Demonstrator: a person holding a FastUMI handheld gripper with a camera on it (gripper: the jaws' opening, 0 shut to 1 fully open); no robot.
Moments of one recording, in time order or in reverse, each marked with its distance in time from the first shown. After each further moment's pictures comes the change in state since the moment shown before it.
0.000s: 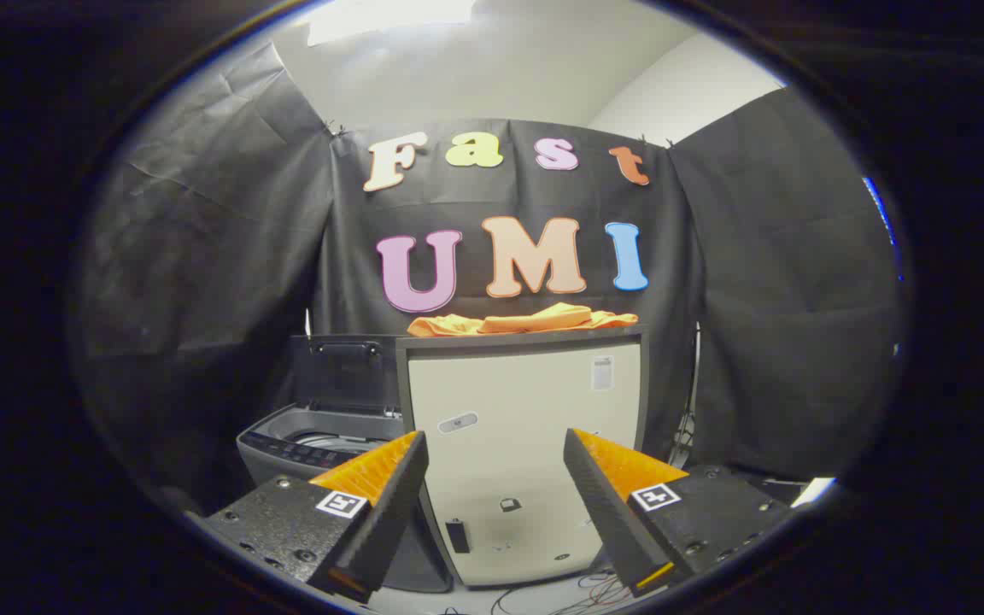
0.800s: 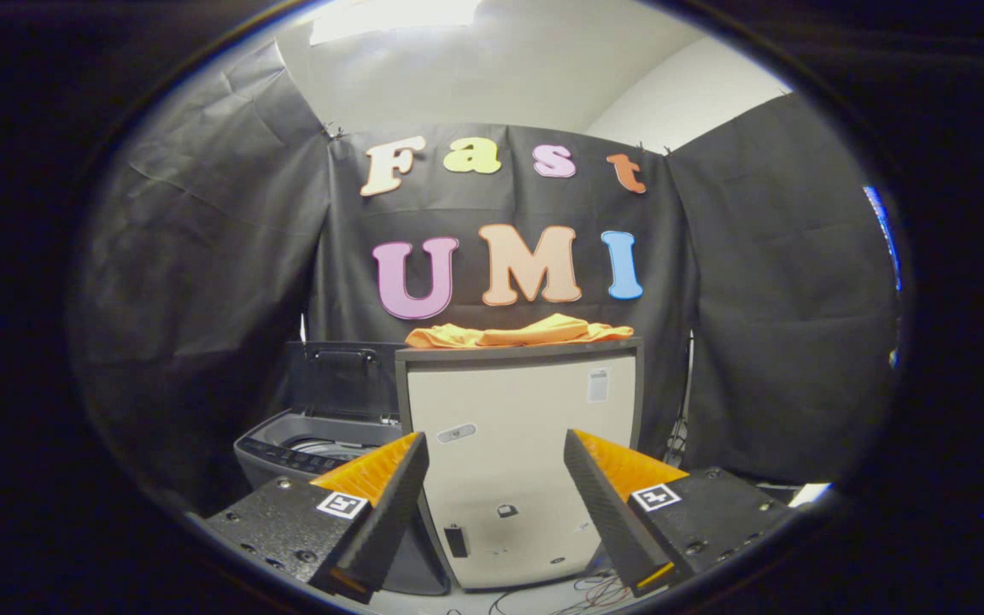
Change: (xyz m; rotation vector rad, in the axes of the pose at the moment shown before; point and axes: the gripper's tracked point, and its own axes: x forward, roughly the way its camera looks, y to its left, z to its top) arm 0.001 0.007 0.019 -0.030 -0.009 -0.022
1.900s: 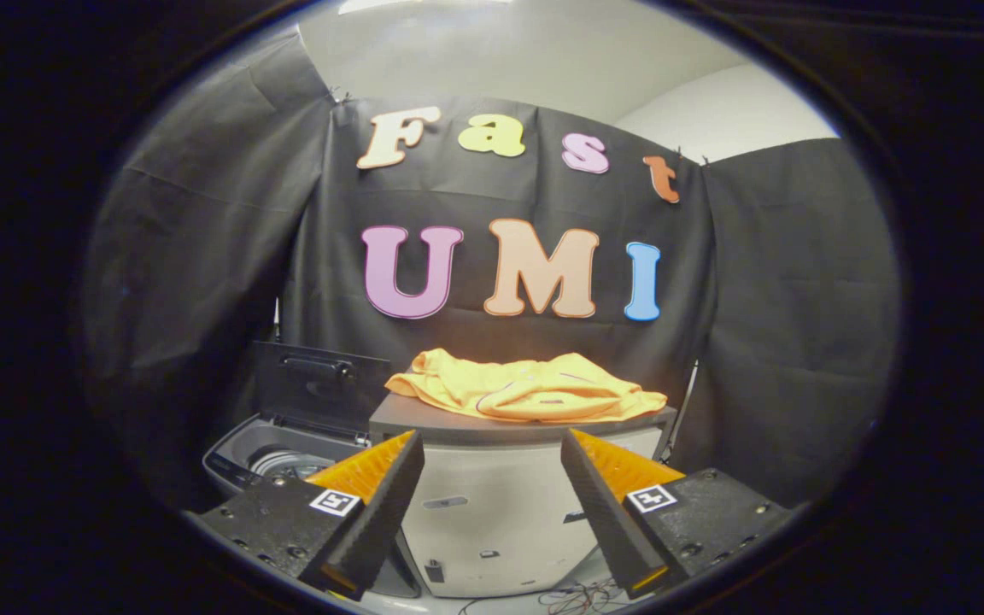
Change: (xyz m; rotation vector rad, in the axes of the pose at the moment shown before) arm 0.138 0.017 0.079 -0.126 0.107 -0.031
